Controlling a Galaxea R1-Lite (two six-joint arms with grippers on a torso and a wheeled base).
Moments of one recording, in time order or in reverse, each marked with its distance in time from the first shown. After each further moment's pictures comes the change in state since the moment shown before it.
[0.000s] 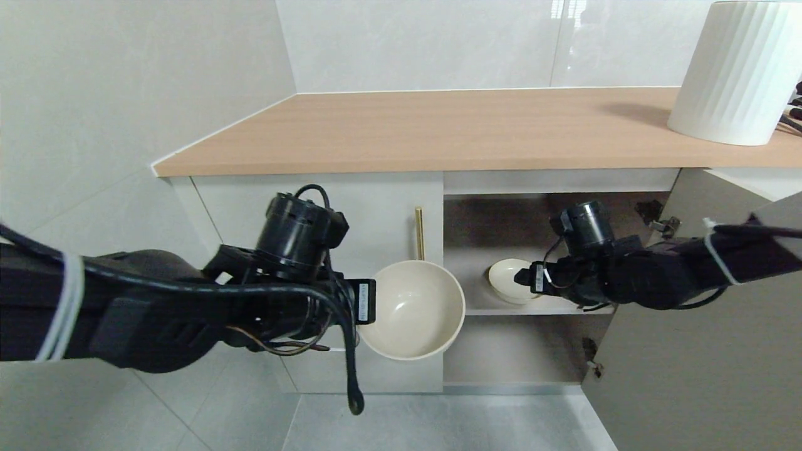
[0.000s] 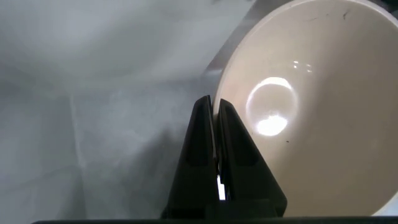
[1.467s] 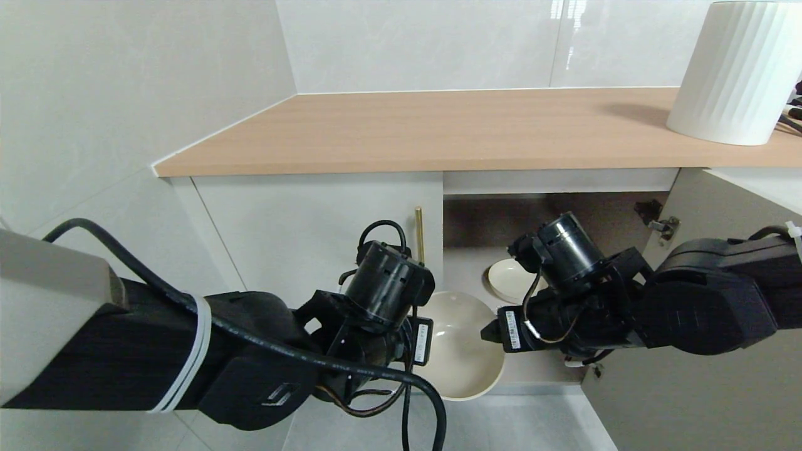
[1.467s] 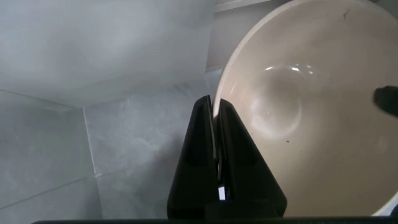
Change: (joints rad) left arm -0.212 0.107 -0.011 -0.047 0.220 -0.002; right arm 0.271 -0.153 0.046 0.250 0.091 0.054
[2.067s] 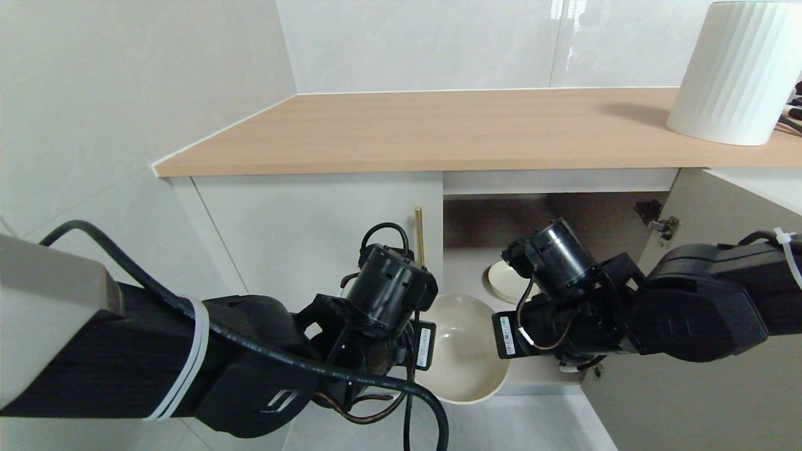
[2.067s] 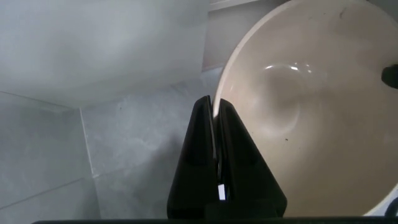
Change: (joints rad) left arm -0.005 -0.004 0.010 -0.001 0.001 0.000; right arm 0.011 0.011 0.004 -0.005 -0.010 0.000
